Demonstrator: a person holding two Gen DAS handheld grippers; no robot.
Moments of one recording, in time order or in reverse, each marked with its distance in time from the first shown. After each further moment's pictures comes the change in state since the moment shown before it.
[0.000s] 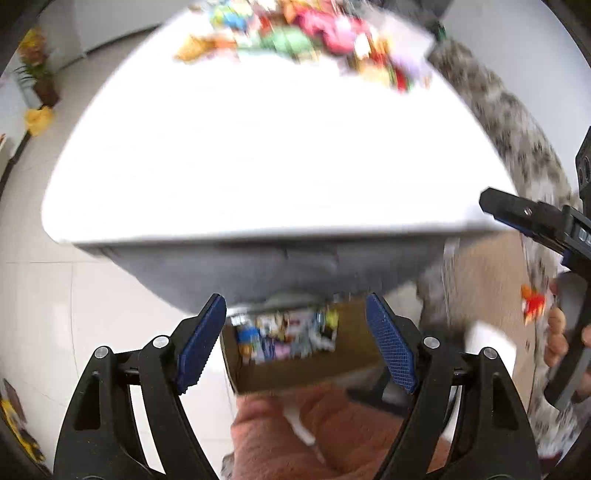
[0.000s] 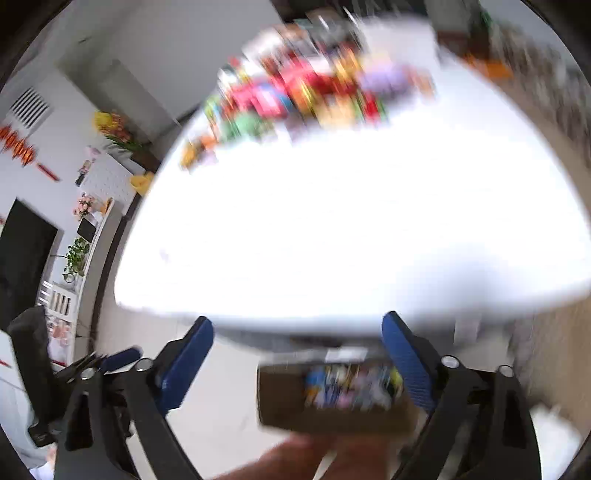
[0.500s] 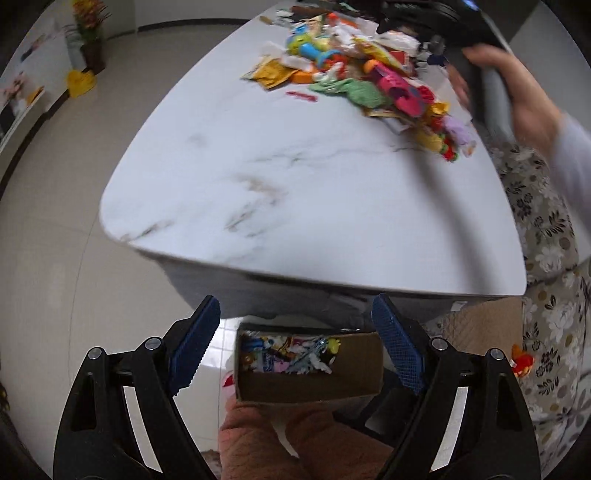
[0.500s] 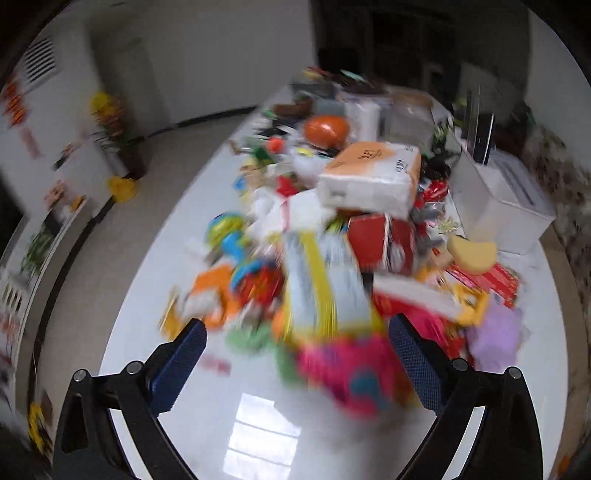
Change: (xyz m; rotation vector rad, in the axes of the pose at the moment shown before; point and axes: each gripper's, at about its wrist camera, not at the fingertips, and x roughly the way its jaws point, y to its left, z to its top) left arm -0.032 0.057 0.012 -0.192 -0.034 0.047; right arm 0.148 0.112 0.301 -0.146 -0.066 -0.180
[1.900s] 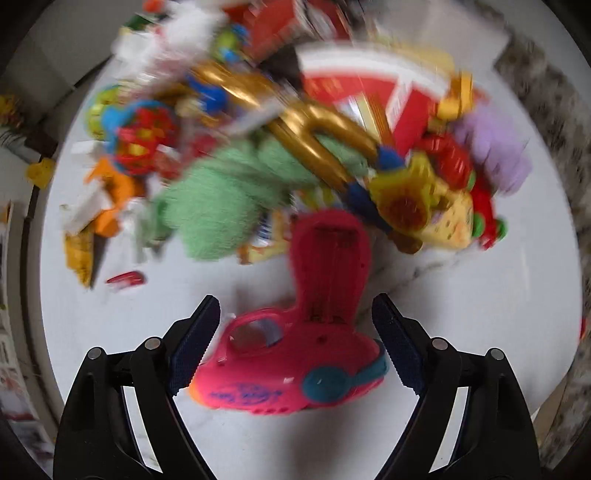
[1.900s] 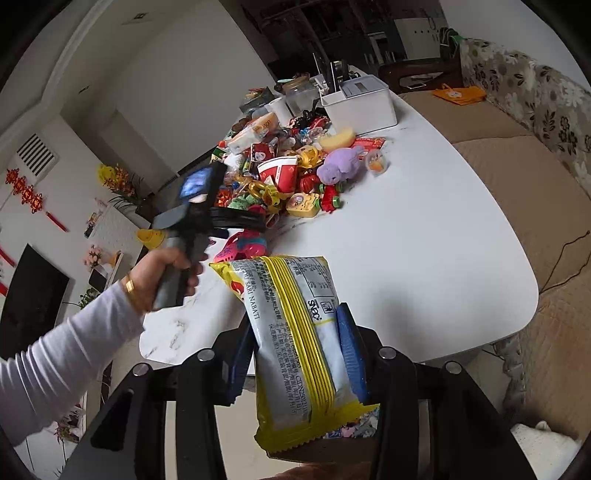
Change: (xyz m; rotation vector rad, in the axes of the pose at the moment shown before) left arm 0.205 -0.194 0.225 0.363 0.217 0.170; right arm -0.228 -0.187 -0.277 0.275 -0.066 0.210
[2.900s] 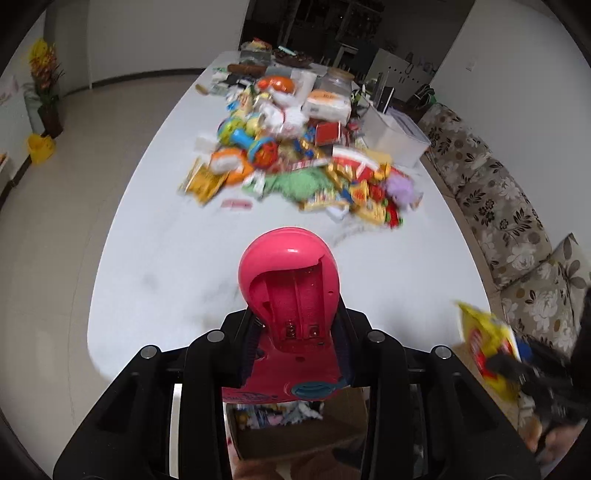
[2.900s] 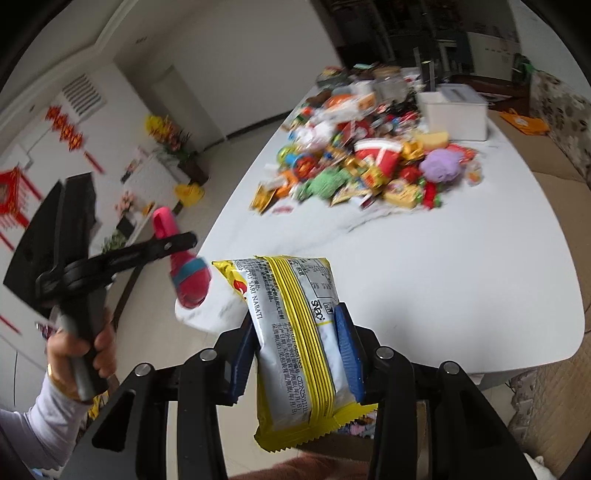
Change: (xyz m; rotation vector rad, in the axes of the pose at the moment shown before) left arm -0.190 0.124 -0.243 -0.178 -0.387 -0.261; right arm 0.030 0.111 -0.024 -0.228 0.102 0.108
